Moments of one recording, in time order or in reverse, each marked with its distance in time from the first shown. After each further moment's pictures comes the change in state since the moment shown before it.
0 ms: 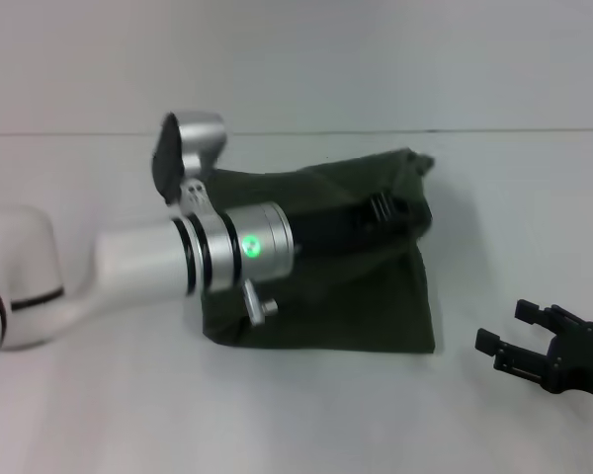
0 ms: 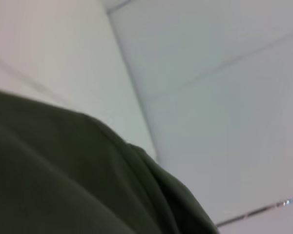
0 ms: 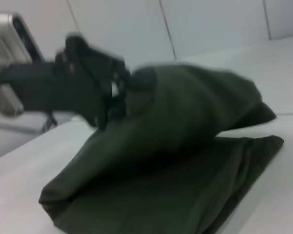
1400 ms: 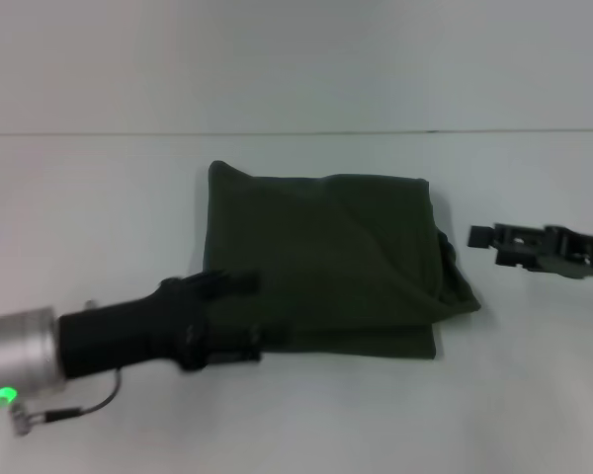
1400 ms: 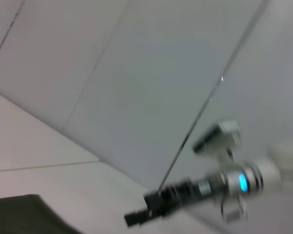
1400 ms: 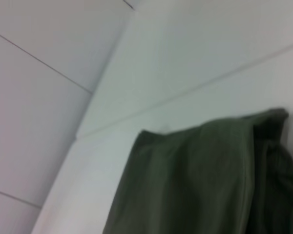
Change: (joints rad) left arm 0.471 0.018 0.059 0.469 0.027 0.647 0.580; right arm 0.265 -0.143 -0.040 -0.076 -0.212 -0.031 1.004
